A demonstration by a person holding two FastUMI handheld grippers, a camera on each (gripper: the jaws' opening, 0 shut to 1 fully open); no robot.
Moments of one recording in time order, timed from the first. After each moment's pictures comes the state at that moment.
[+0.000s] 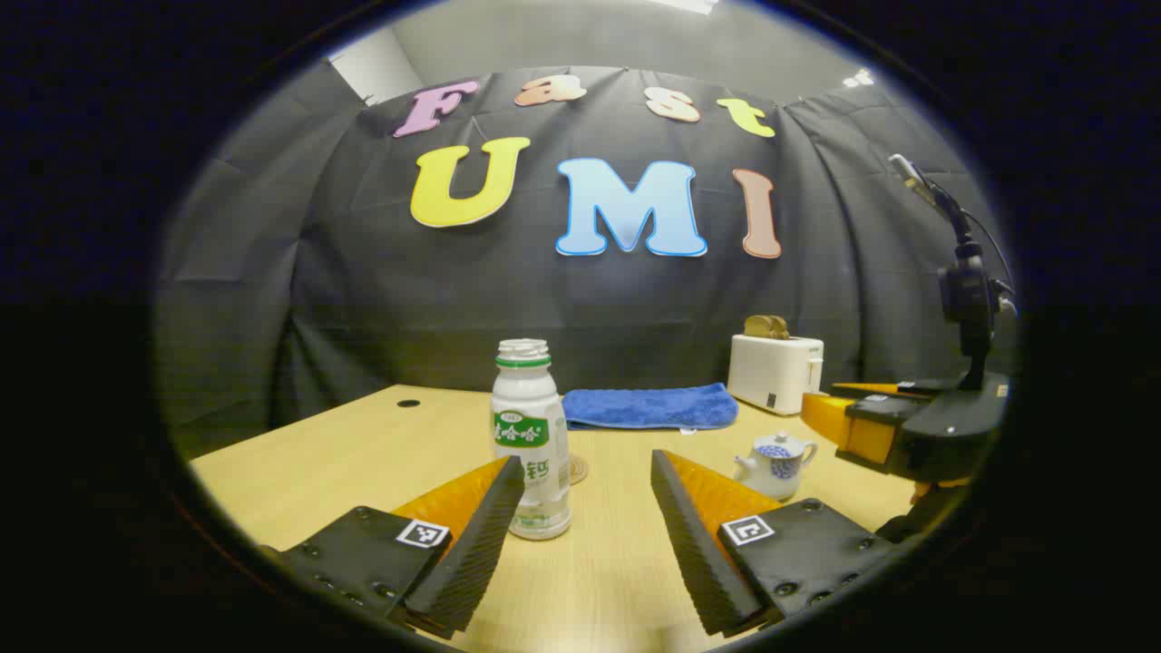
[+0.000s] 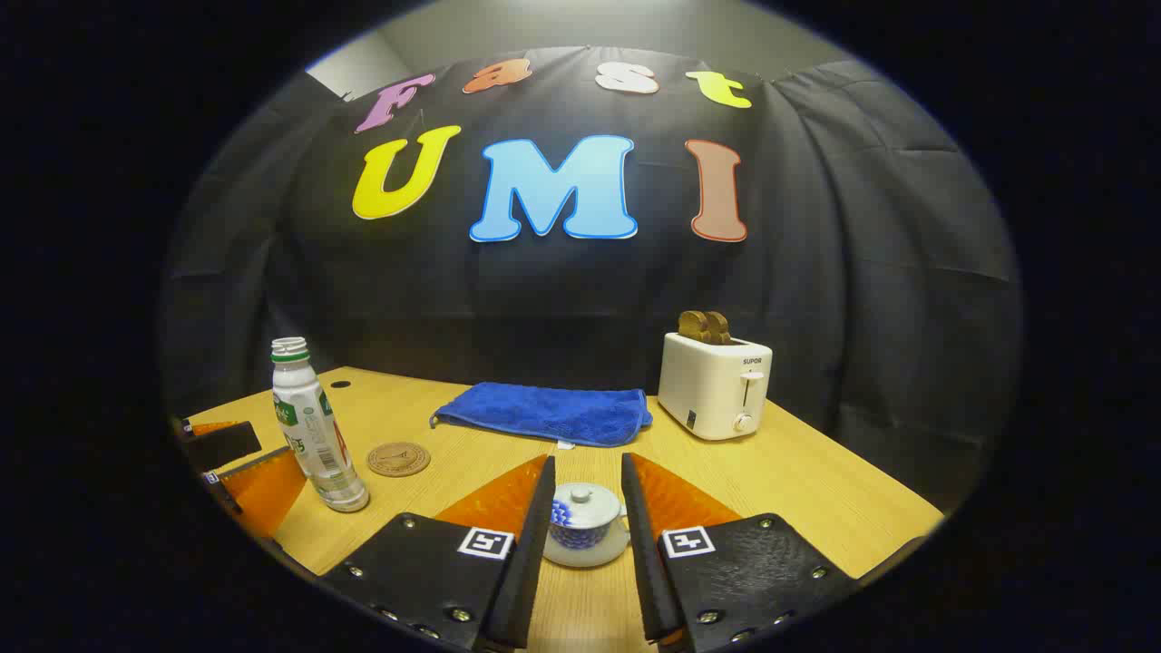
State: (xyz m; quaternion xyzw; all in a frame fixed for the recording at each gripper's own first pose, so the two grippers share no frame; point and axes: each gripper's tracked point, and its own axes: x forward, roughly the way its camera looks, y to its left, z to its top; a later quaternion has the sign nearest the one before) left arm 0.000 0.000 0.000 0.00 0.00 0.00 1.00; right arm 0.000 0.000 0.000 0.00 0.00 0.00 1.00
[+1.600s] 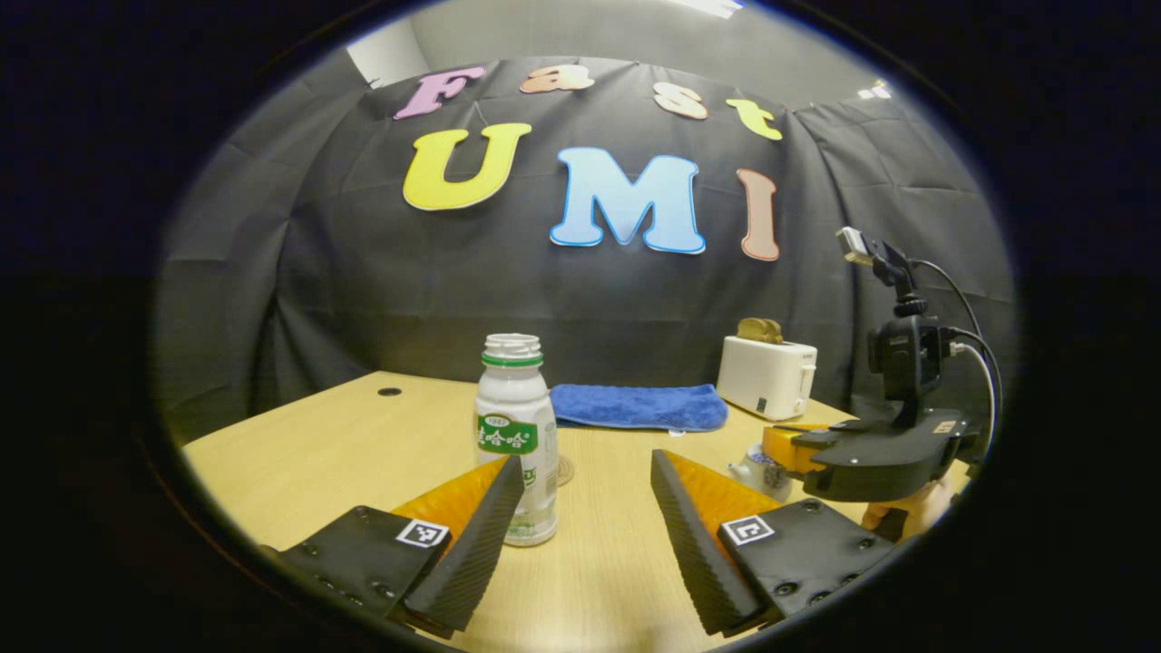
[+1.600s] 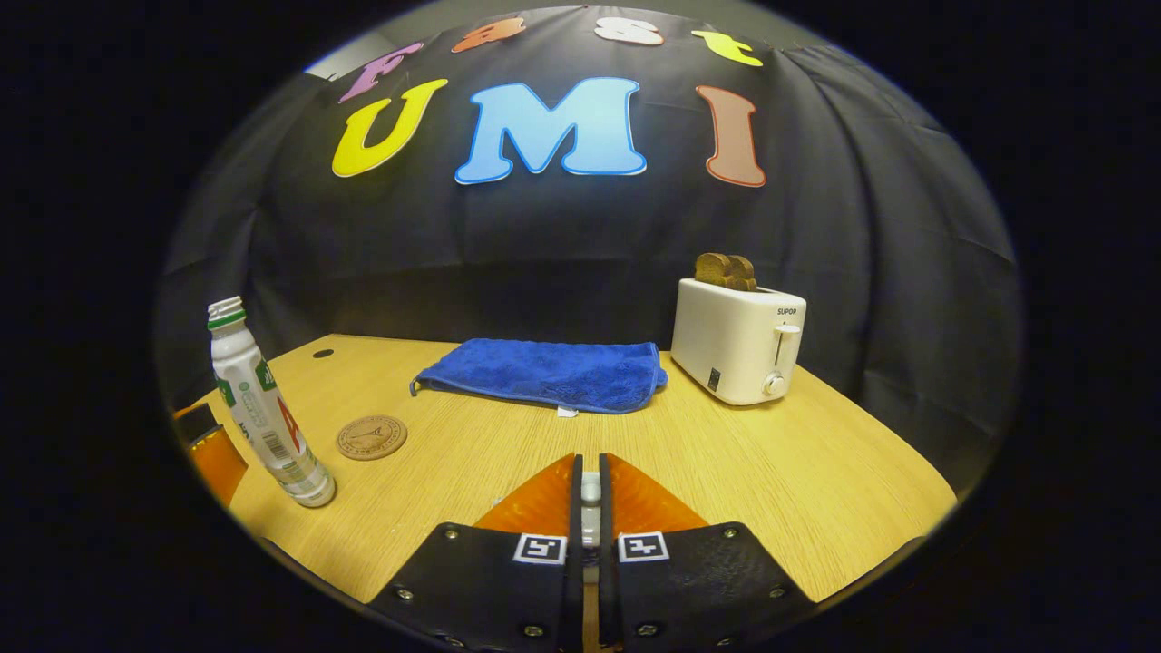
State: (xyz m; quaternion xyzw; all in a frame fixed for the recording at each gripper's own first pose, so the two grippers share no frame) left arm 0.014 0.006 -0.008 -0.02 0.02 -0.02 1.00; right arm 0.053 0.003 -0.034 0.01 0.08 0.00 1.00
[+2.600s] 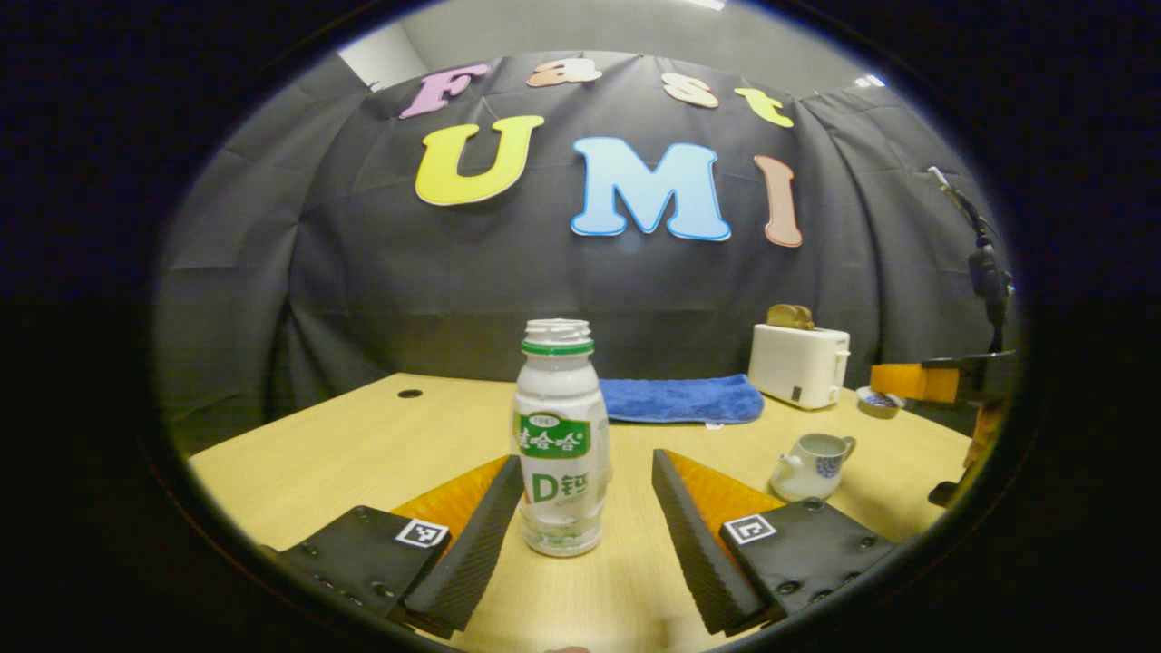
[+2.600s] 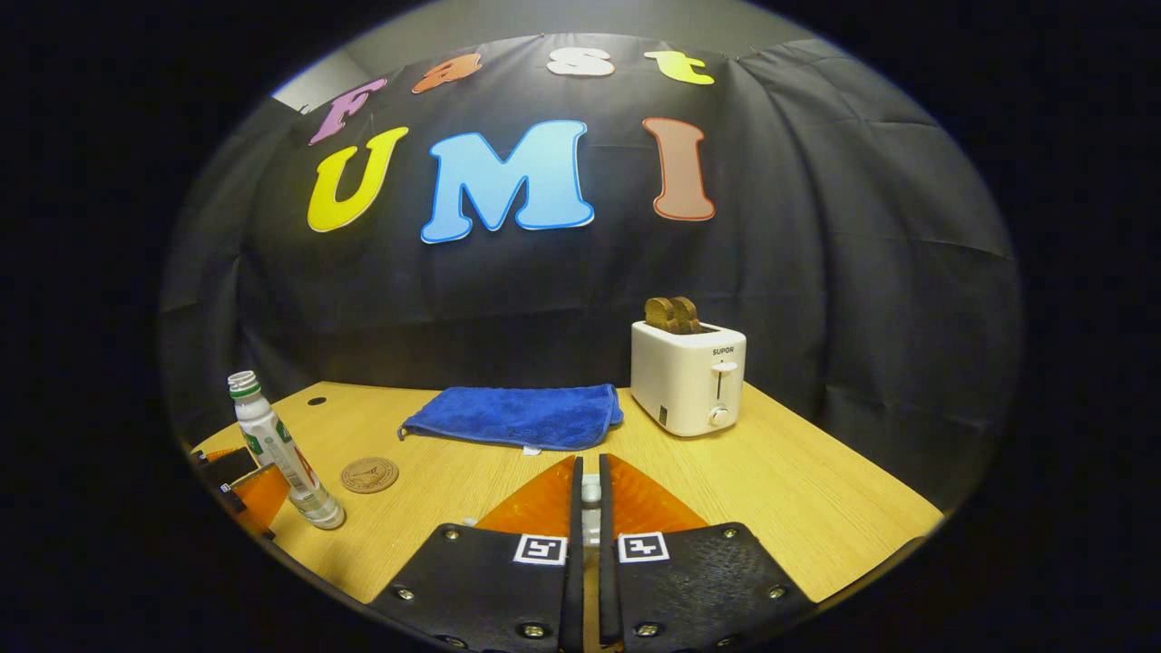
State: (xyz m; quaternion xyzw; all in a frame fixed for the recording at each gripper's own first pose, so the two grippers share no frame) left arm 0.039 0.043 -0.022 0.00 0.03 0.02 1.00; right arm 0.014 -0.053 0.015 0.05 0.02 -0.03 1.00
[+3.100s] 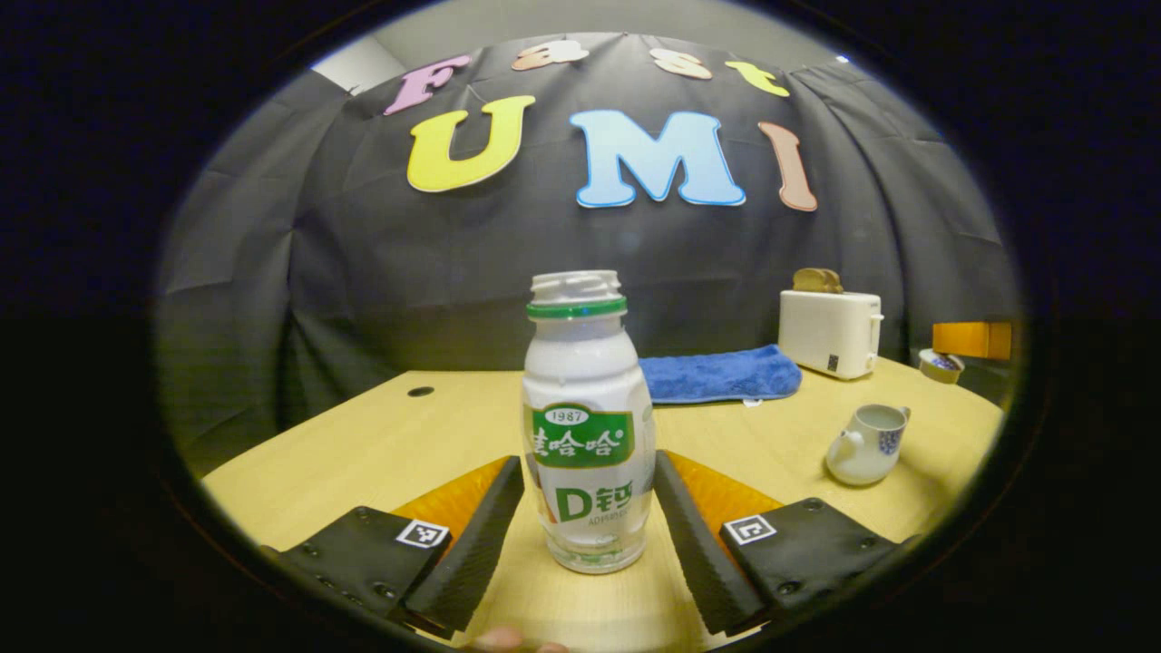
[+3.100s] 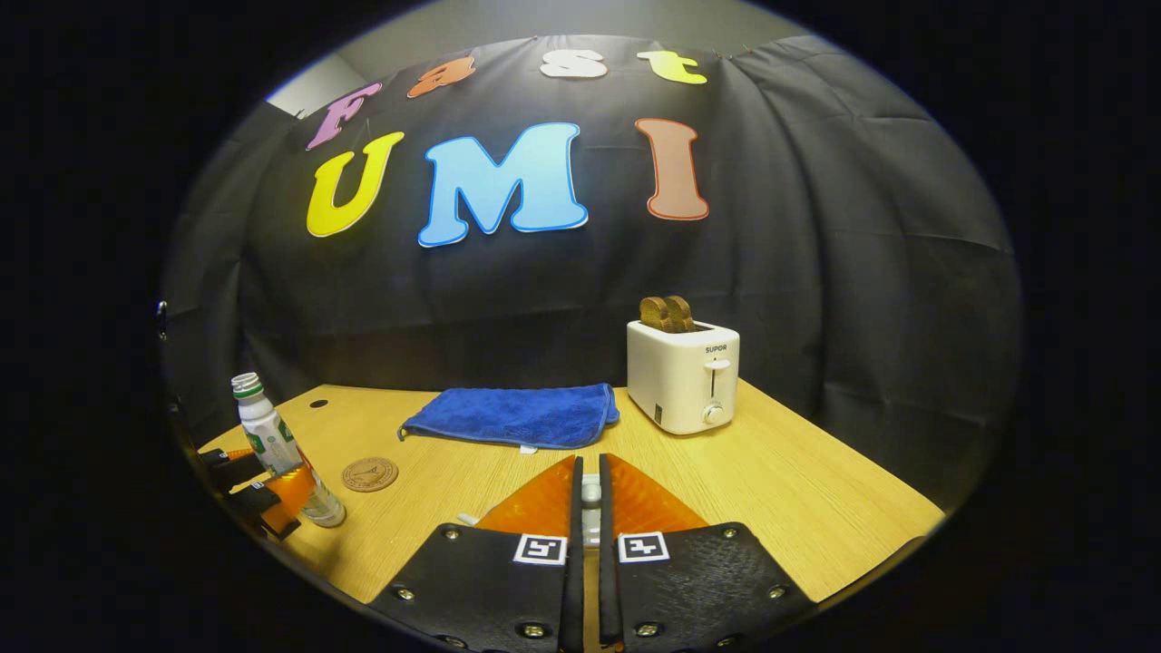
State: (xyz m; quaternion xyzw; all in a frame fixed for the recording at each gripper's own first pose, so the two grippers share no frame) left arm 0.081 0.054 -0.046 0.04 0.06 0.03 1.00; right arm 0.012 -0.058 0.013 0.05 0.02 -0.03 1.00
